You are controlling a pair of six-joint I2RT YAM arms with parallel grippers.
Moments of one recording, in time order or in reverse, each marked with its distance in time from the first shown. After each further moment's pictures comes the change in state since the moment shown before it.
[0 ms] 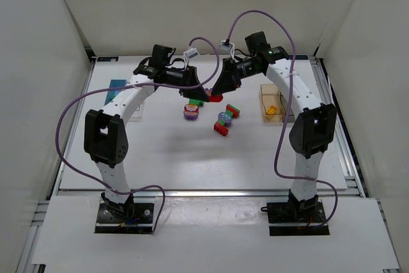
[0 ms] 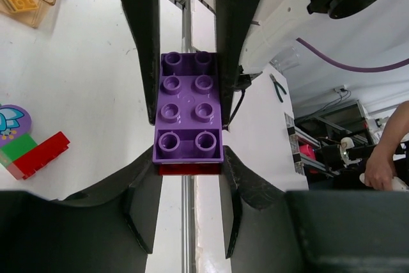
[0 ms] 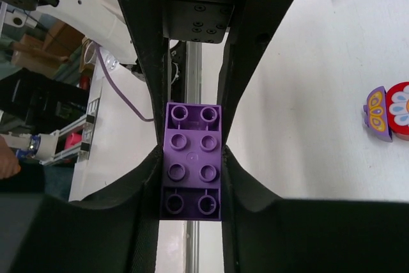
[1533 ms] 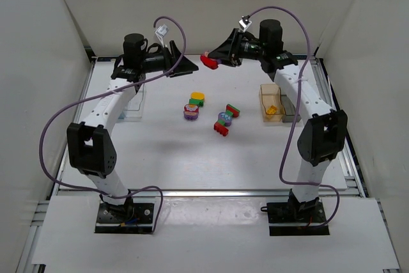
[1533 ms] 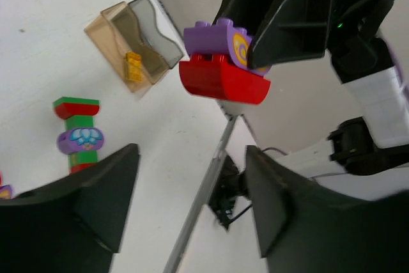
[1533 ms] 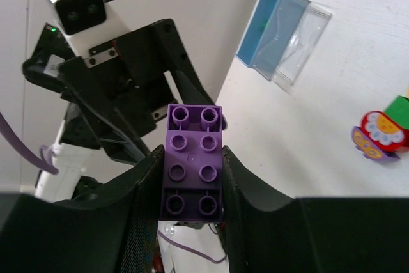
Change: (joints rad) left arm 0.135 -0.167 -0.114 0.403 -0.402 -0.609; right arm -0.048 -0.122 -0.179 0.777 0.461 1.168
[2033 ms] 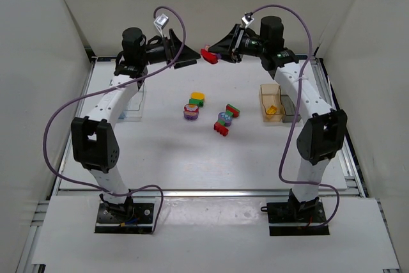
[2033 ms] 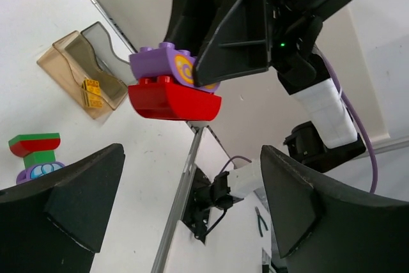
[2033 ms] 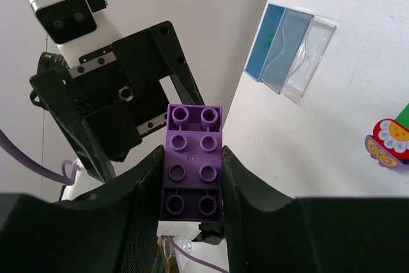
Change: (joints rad) left arm 0.000 0.069 0.061 0.277 0.080 -0.259; right arm 0.009 0.012 0.055 -0.007 0.050 0.093
